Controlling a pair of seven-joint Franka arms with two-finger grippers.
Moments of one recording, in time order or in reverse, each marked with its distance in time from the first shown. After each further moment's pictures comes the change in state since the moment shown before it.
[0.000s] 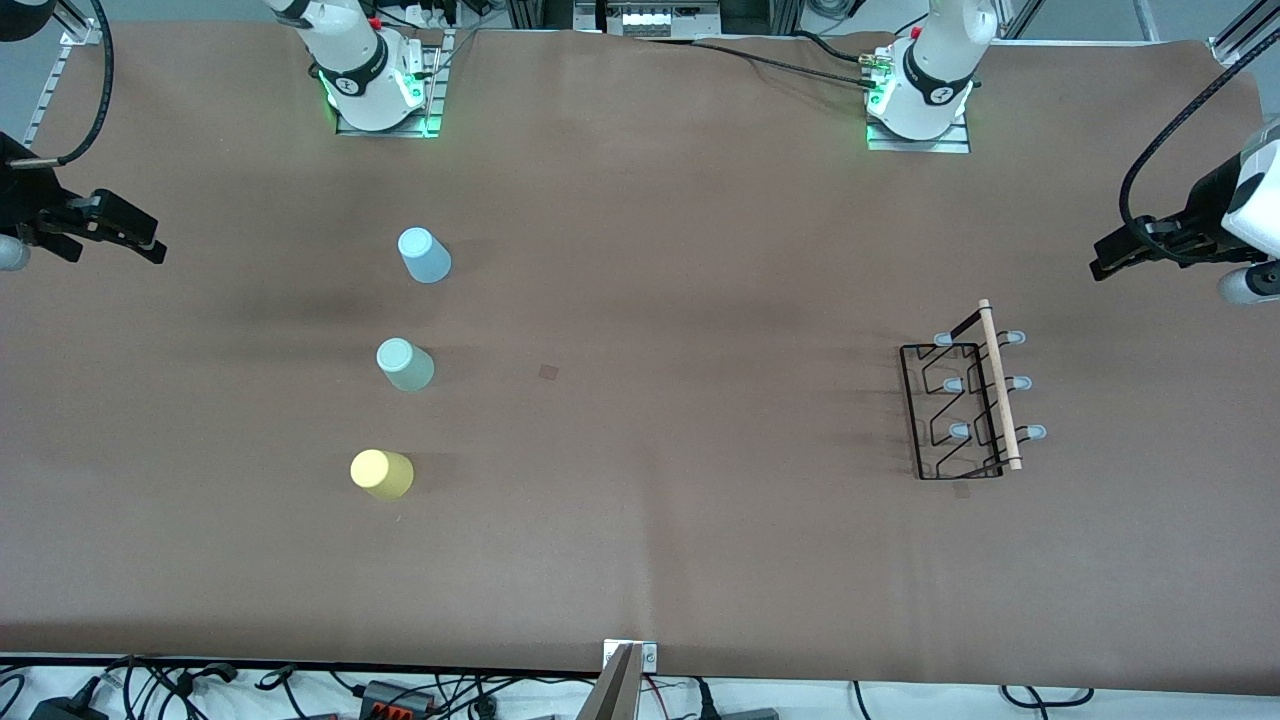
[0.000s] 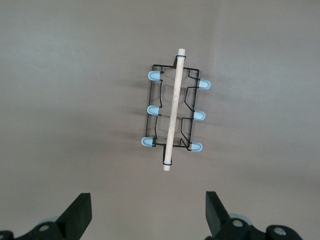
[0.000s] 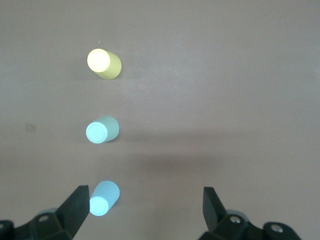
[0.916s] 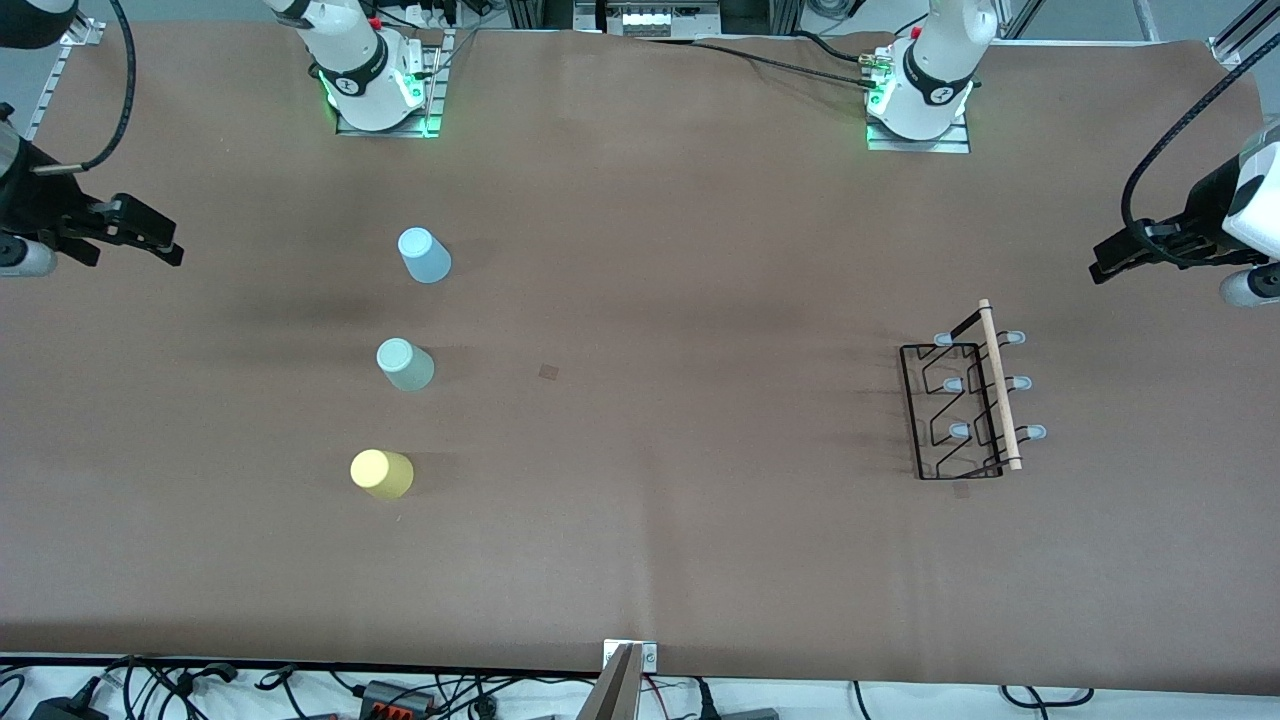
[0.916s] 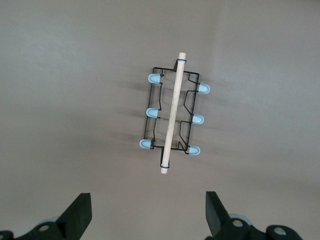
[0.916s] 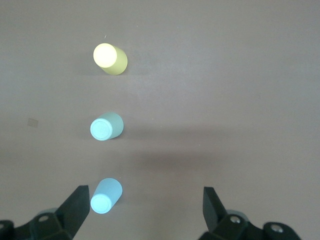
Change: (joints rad) left arm -0.002 0.001 -0.007 0.000 0.000 0.012 -0.042; right arm 0.025 0.020 0.004 -0.001 0.000 -0.002 0.000
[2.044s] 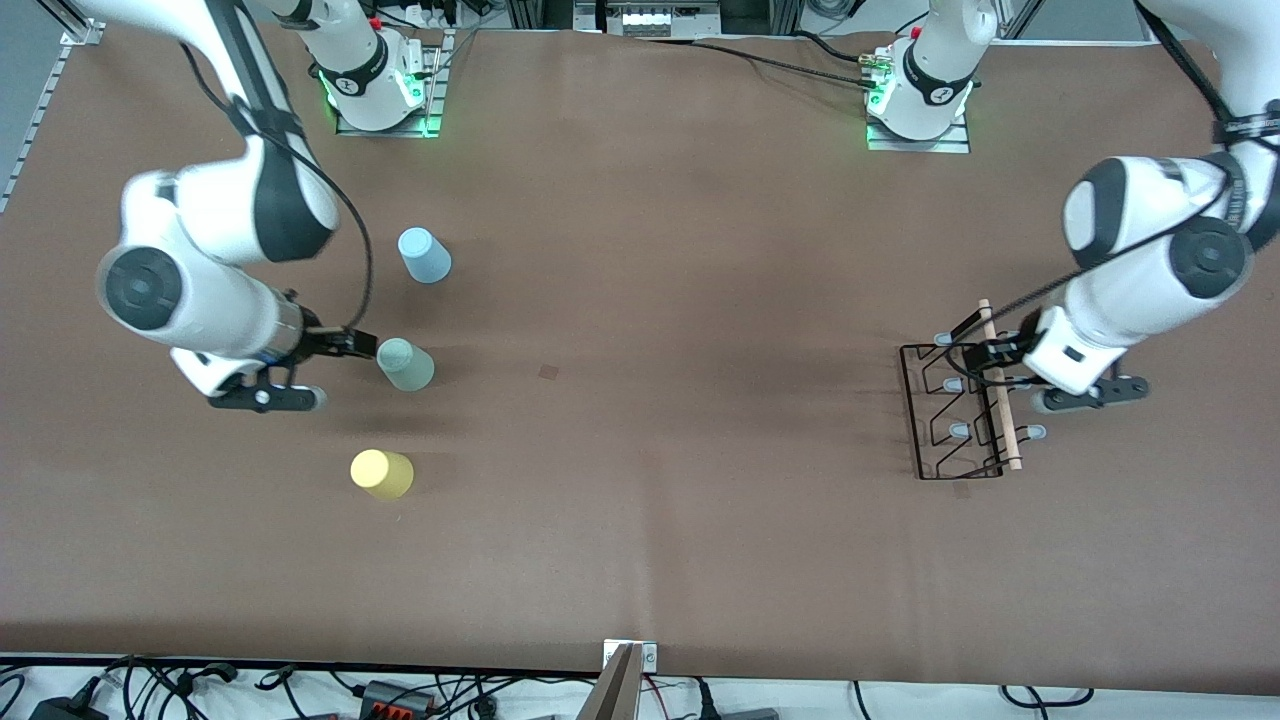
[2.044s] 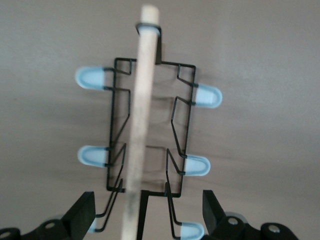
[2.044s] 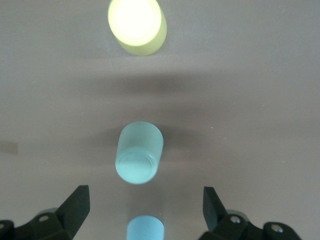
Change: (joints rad) left arm -0.012 0.179 -0.041 -0.418 0.000 0.611 -0.015; right arm 0.206 0.399 0.006 -0.048 0.019 0.262 0.288
